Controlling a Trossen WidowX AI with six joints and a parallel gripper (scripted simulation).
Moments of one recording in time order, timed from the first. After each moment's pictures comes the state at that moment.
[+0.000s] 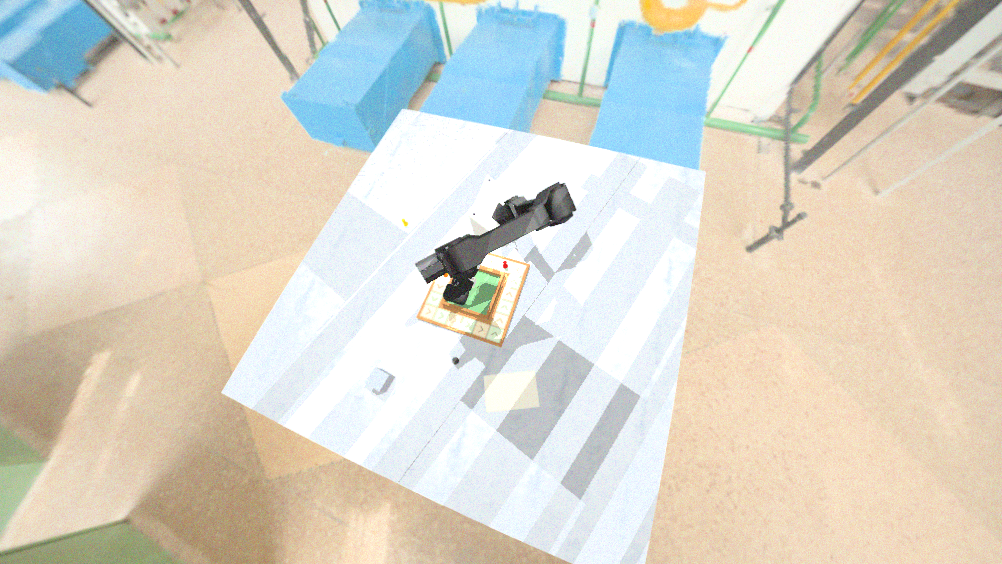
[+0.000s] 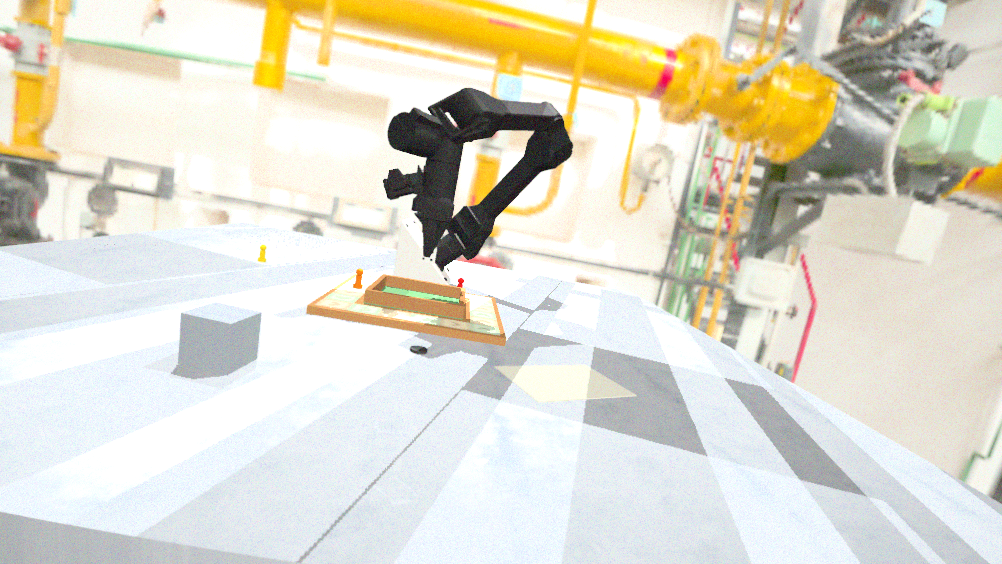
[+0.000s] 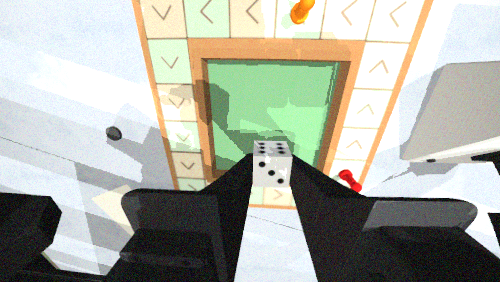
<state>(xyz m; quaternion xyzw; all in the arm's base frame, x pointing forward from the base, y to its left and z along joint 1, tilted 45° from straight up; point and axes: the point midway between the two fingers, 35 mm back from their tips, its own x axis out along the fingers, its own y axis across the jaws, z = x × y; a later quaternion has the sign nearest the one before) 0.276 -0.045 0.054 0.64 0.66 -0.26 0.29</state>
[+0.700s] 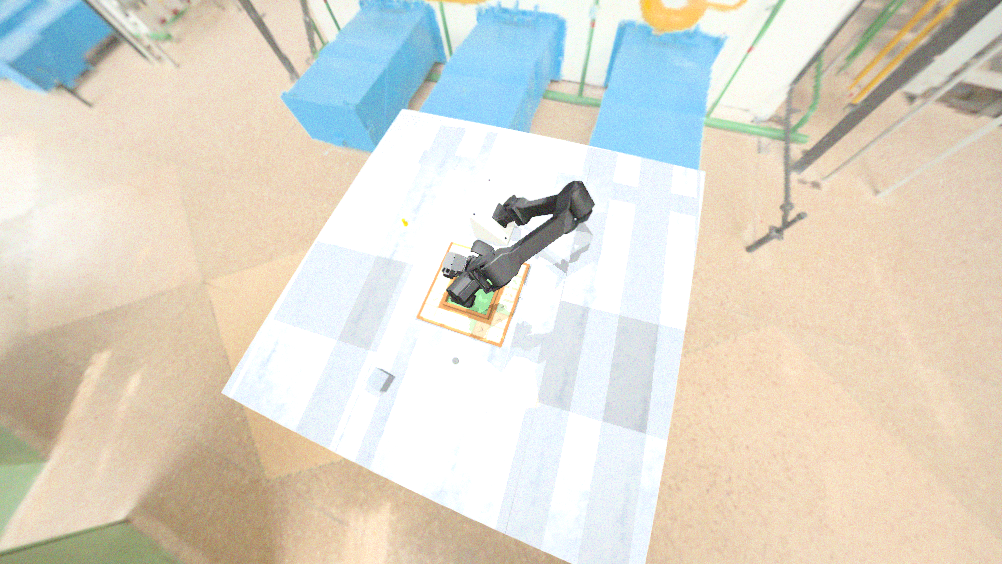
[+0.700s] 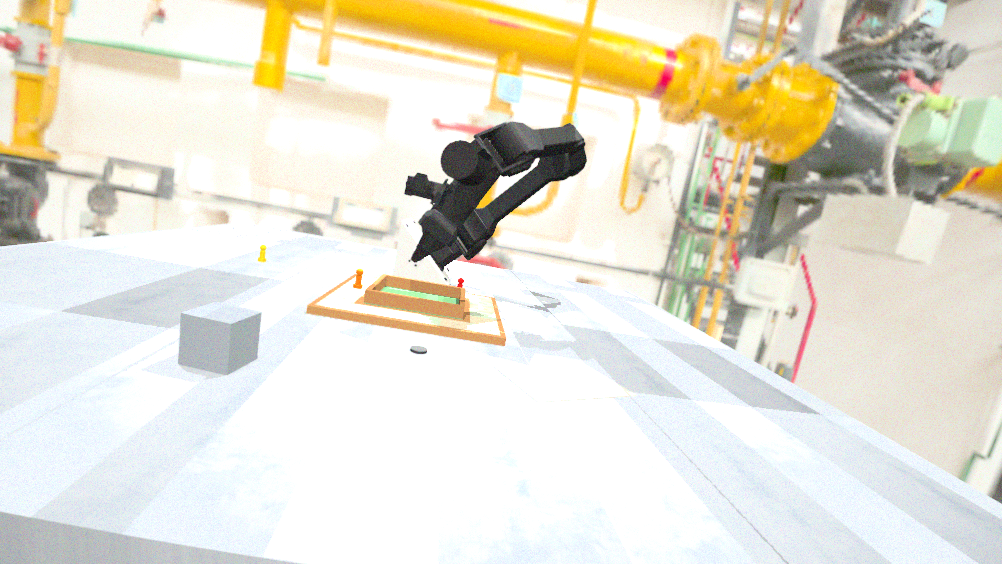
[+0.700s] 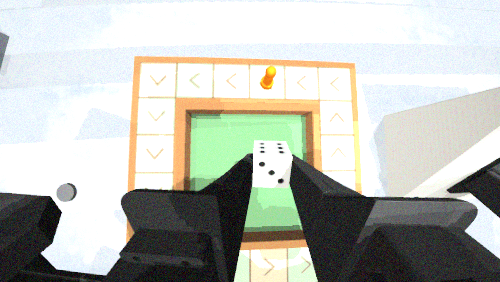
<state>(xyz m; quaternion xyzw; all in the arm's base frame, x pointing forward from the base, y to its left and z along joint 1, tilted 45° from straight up) 0.266 -0.039 0.039 0.53 0.61 -0.43 0.41</state>
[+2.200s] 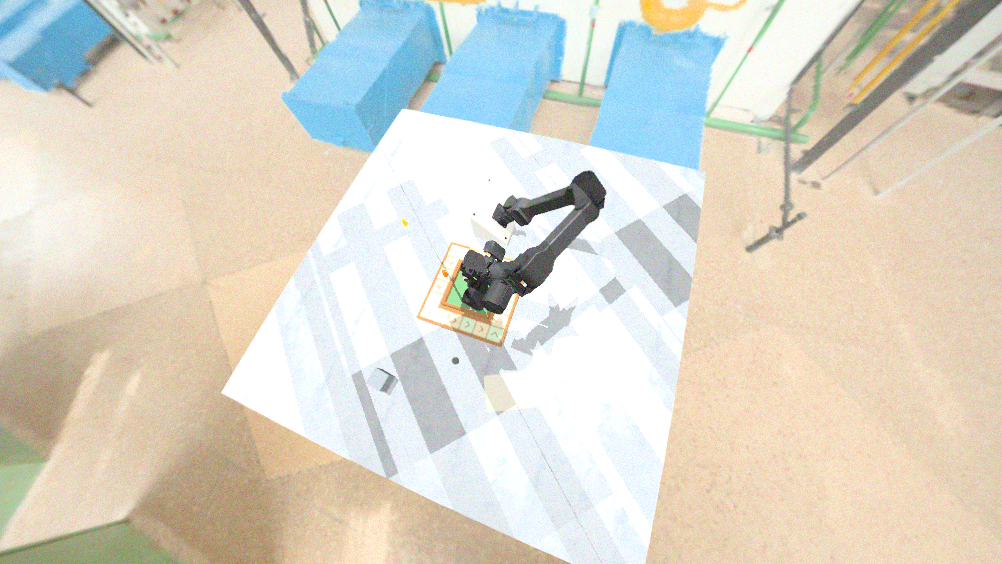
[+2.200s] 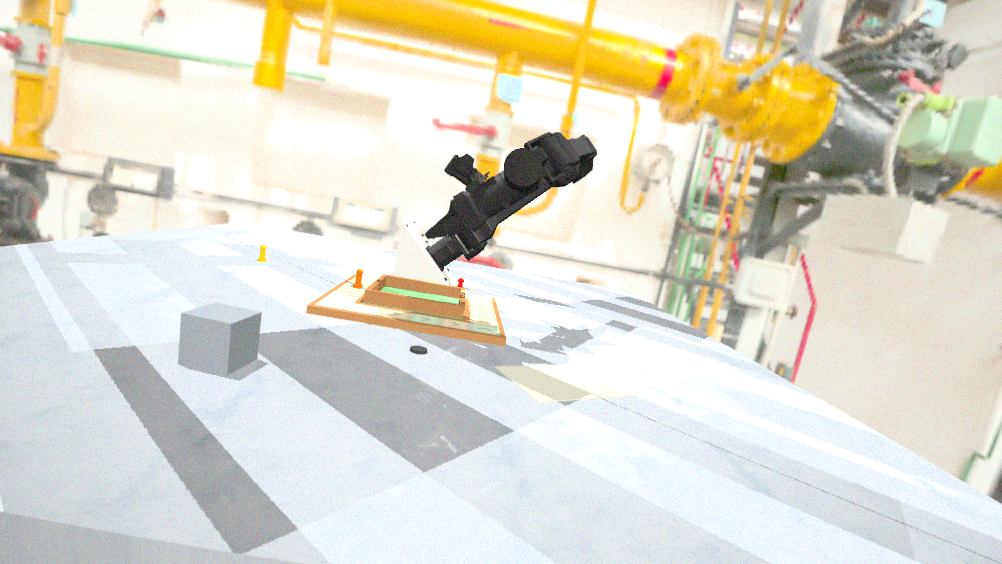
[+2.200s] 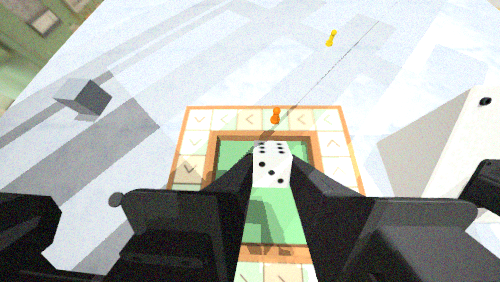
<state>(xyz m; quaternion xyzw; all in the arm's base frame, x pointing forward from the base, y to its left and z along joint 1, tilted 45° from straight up) 0.273 -0.046 0.084 0.48 0.49 -0.51 0.52</state>
